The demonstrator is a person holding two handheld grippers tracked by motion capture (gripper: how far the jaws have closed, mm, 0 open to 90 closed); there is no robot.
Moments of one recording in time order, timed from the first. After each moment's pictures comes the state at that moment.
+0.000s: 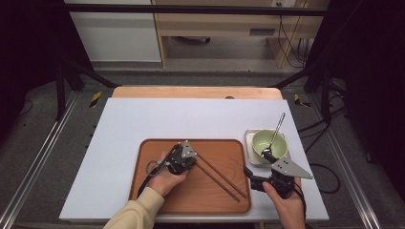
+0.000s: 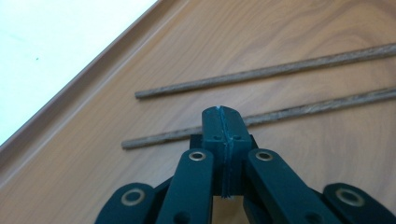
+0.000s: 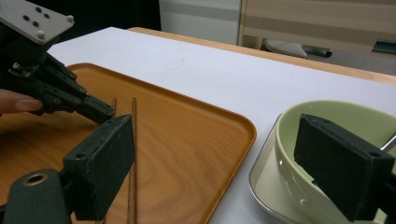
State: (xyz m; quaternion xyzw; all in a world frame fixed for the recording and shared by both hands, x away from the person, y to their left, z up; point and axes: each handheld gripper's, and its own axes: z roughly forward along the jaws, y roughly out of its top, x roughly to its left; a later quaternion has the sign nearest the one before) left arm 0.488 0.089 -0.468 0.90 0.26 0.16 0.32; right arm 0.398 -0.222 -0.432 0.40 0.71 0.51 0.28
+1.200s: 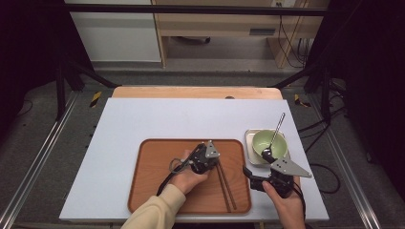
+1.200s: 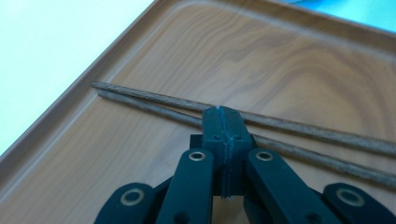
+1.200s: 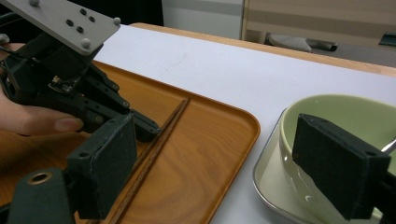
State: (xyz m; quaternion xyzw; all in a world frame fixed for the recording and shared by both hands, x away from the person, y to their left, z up) left arm 0.493 0.022 -0.471 0.90 0.21 0.14 0.35; right arm 0.400 -0.222 -0.434 0.40 0.71 0.51 0.27
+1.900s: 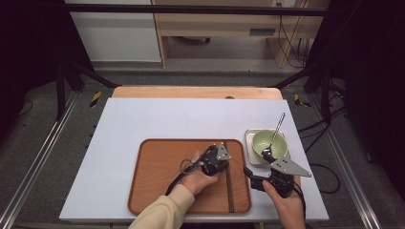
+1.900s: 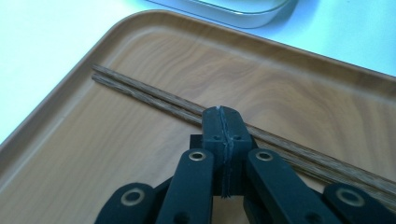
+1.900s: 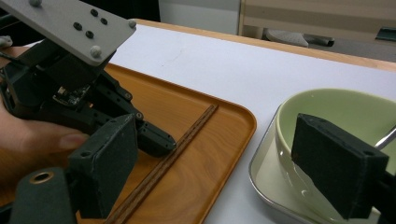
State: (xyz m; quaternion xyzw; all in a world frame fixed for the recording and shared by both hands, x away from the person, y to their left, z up) left arm 0.486 -0.005 -0.470 0.91 0.19 0.13 0.35; right arm 0.401 -0.224 -0.435 0.41 0.71 0.50 0.27
